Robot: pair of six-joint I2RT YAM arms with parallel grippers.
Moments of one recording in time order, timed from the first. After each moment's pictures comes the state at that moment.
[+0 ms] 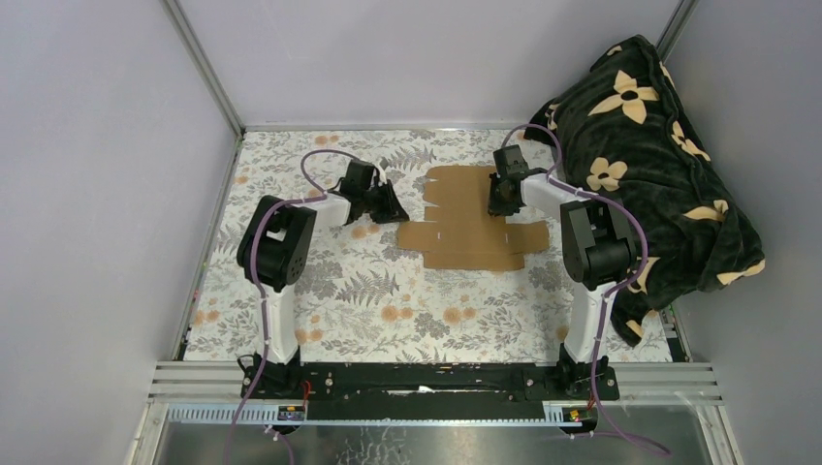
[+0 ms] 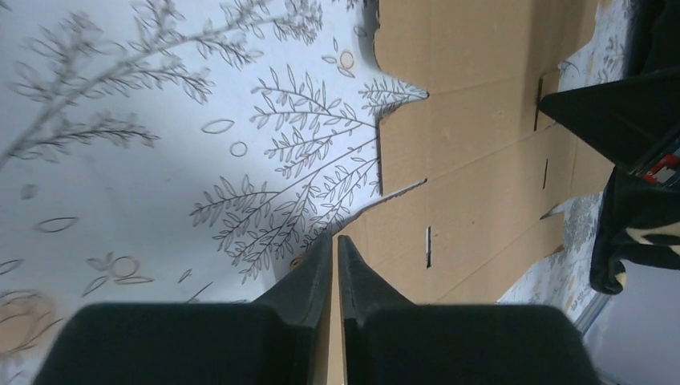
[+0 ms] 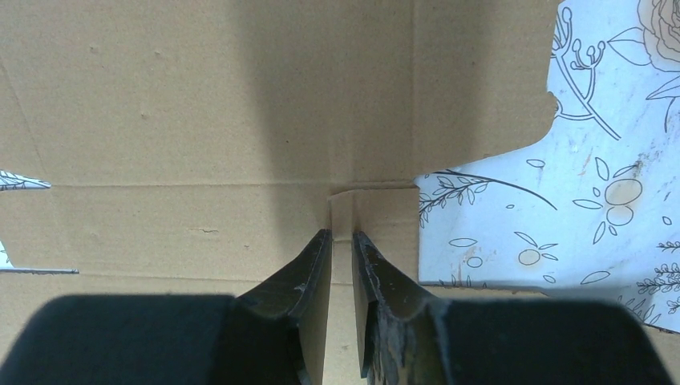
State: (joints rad) left arm -0.31 2.02 1.22 0.03 0.45 -0.58; right arm 0.27 2.02 1.36 -0.42 0.07 0.36
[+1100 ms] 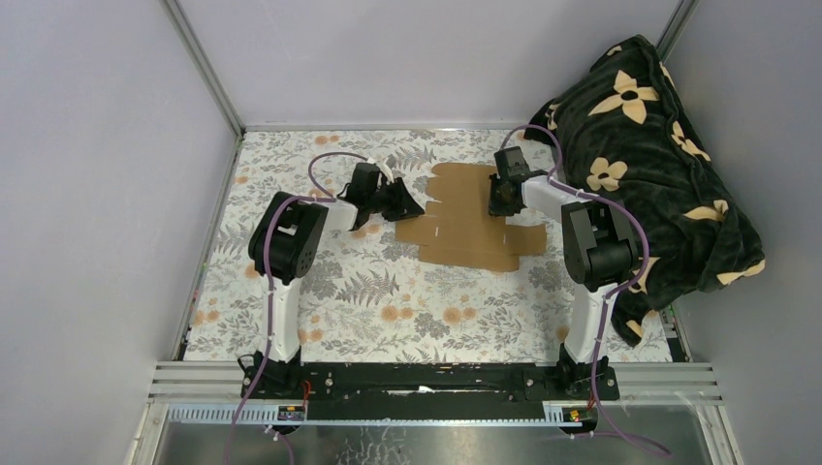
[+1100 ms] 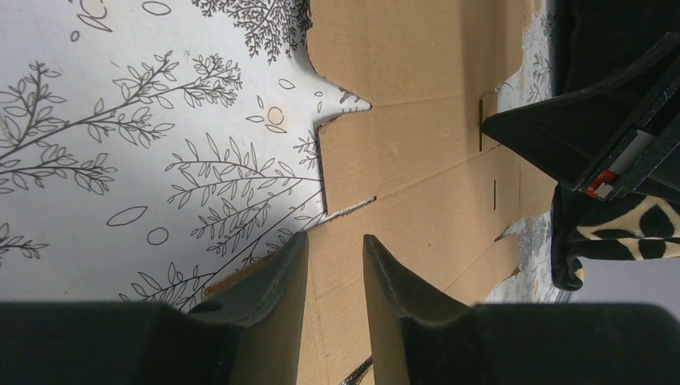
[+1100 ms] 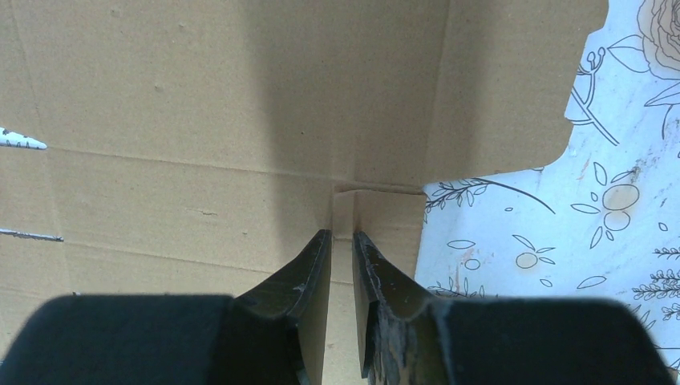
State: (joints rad) left arm -0.33 2.13 1.20 0.33 0.54 -0.68; right arm 0.27 2.00 1.33 -0.38 0.06 0.34
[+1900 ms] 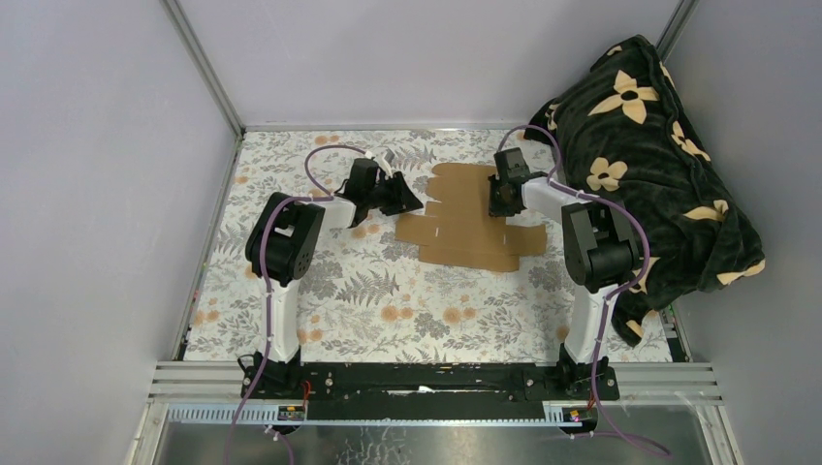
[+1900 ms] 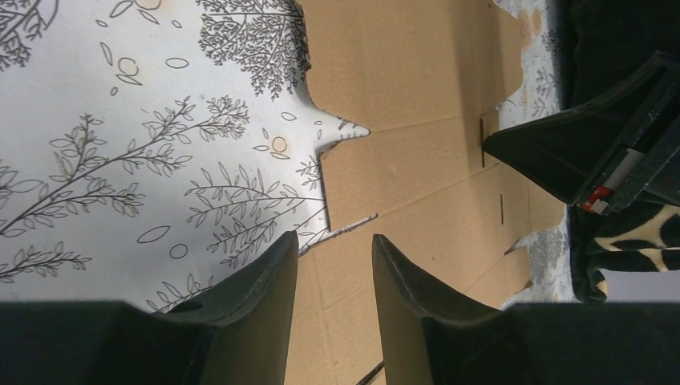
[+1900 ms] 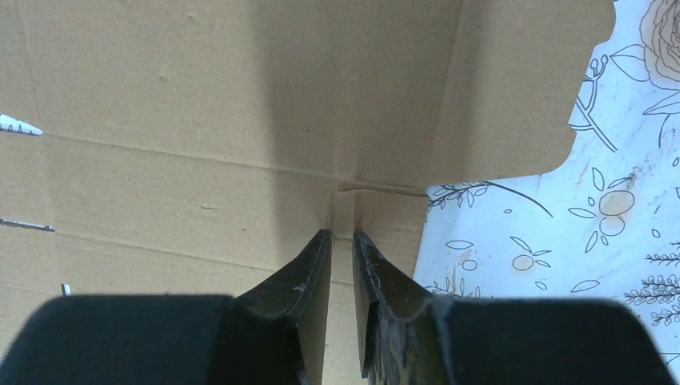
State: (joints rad) left arm -0.32 2.10 1.21 0.32 0.50 -0.64; right arm 0.28 2.00 1.32 -0.37 0.05 0.29
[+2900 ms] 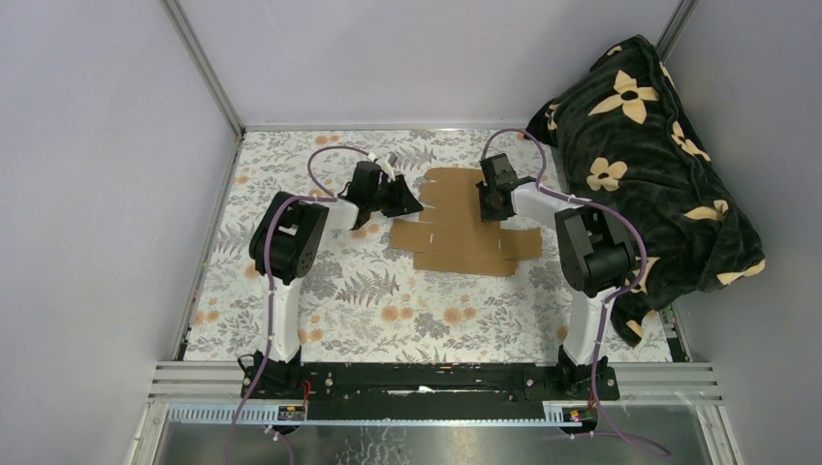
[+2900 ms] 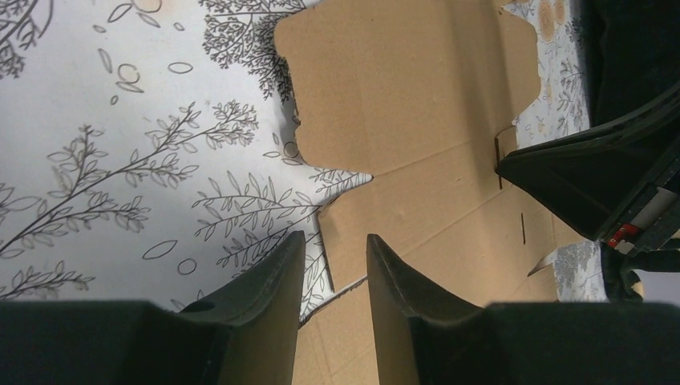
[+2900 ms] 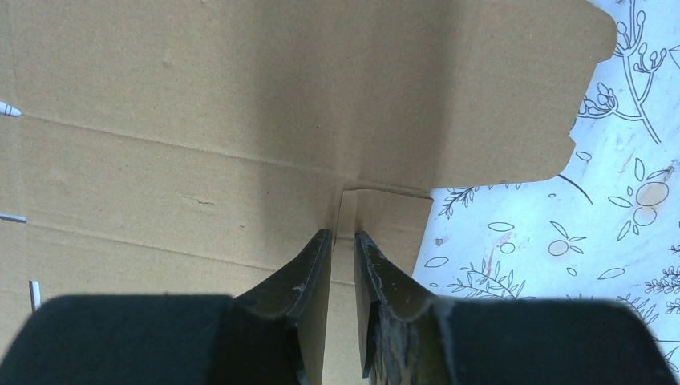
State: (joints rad) left arm -0.34 2.13 1.20 0.35 0.47 -0.59; right arm 0.36 1.97 1.28 -0.35 0.11 0.23
